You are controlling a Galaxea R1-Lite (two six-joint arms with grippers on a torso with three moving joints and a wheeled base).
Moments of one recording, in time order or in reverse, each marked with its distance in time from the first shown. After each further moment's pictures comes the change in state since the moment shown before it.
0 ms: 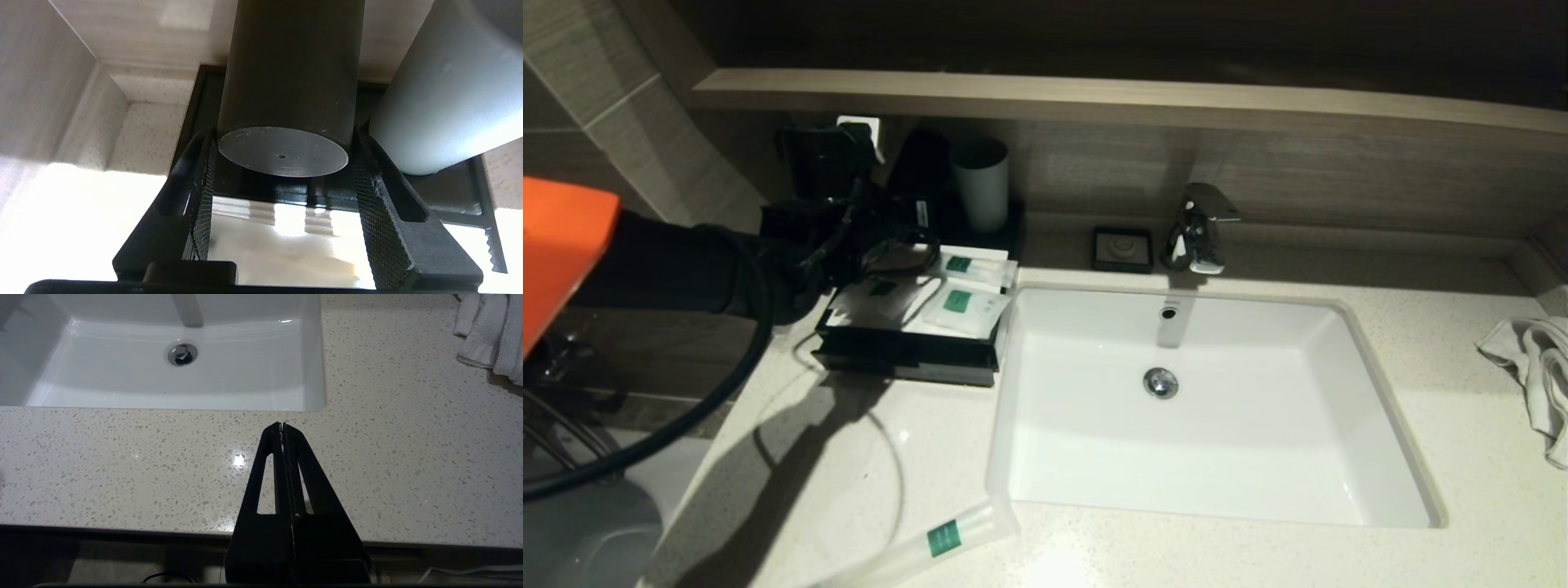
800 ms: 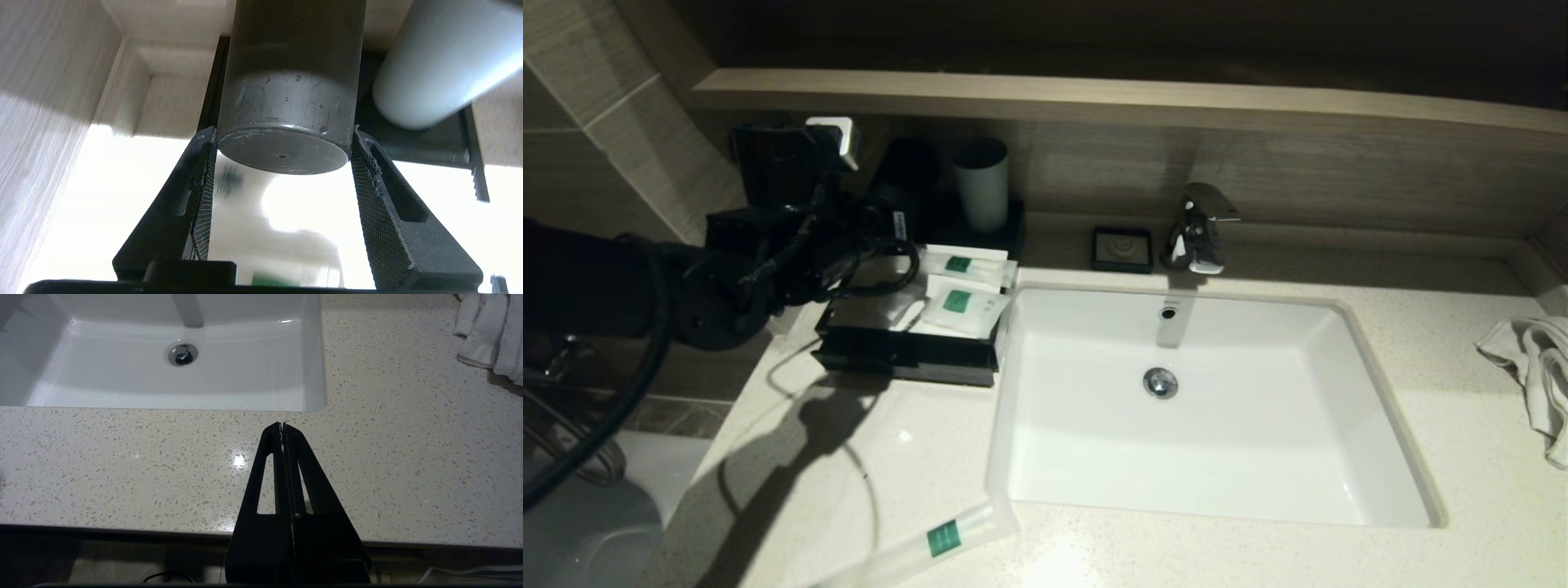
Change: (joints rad) left arm 0.001 -0.140 0.187 0.002 0.002 -0.004; right arm 0.000 0.000 0.000 0.000 0.000 0.000
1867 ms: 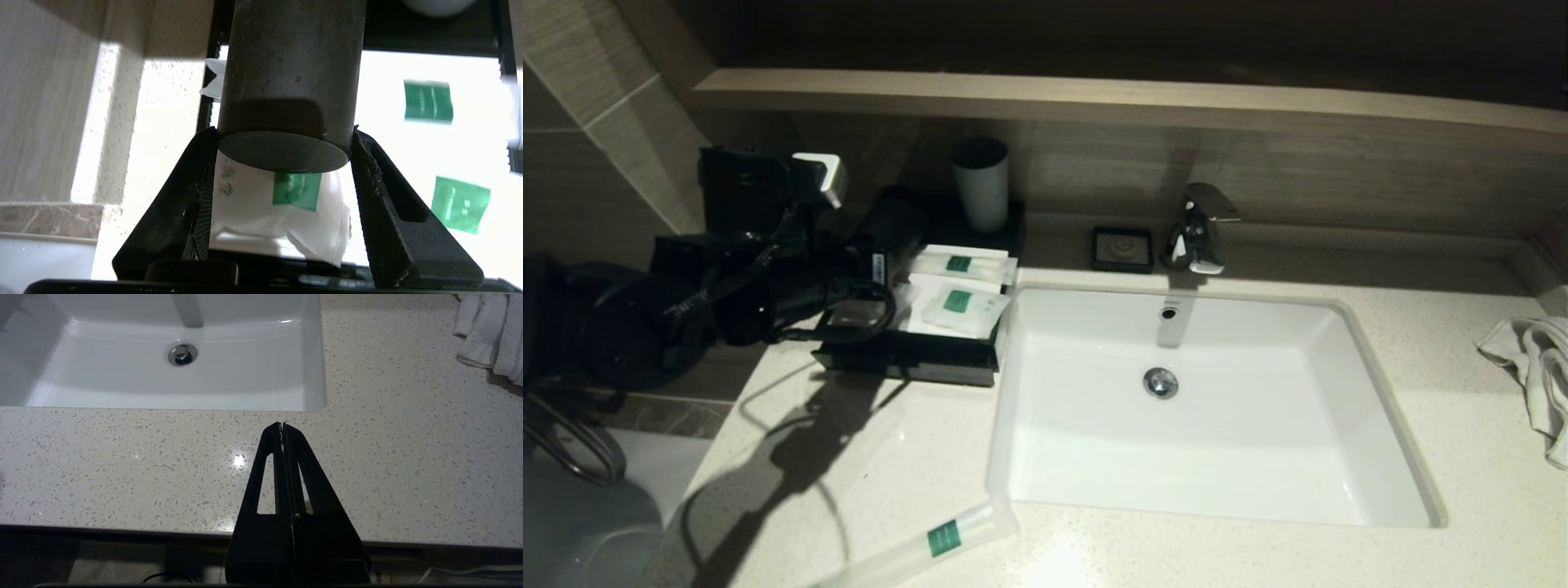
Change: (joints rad) left arm -0.008 -0.127 0.149 0.156 -0.007 0.002; right arm 0.000 0.000 0.000 0.000 0.000 0.000
